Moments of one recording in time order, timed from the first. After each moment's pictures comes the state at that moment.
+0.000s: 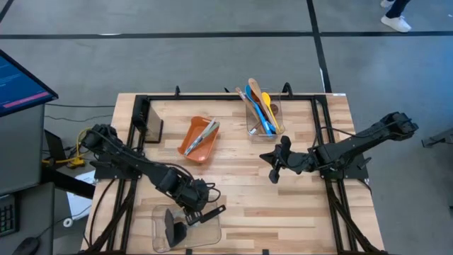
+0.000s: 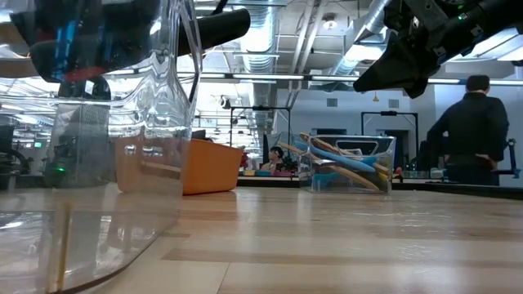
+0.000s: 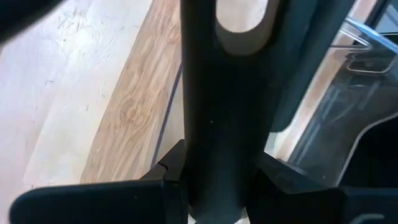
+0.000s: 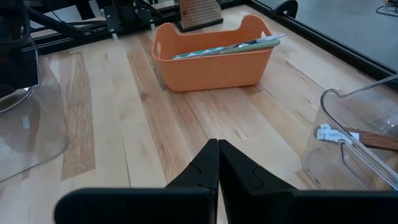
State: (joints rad) left arm -0.51 1.67 1.30 -0.88 0.06 -0.98; right arm 0.33 1.12 0.53 0.04 0.60 0.43
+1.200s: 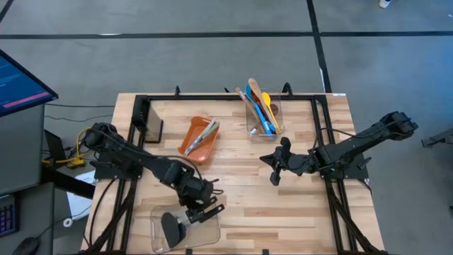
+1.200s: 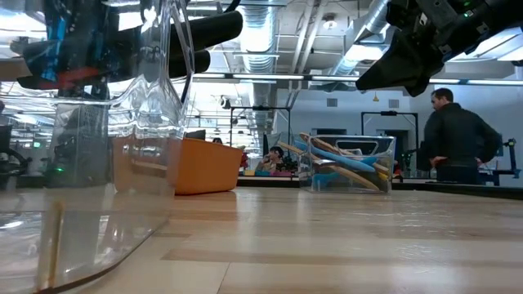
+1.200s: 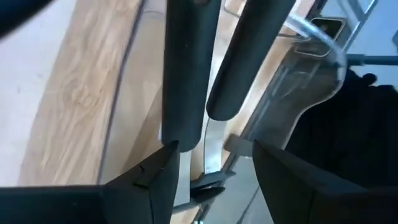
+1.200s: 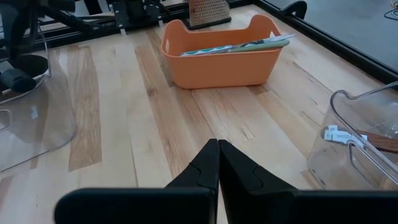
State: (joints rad) left arm -0.43 1.68 1.30 -0.81 0.31 -0.98; right arm 0.36 1.12 0.53 0.04 0.60 0.42
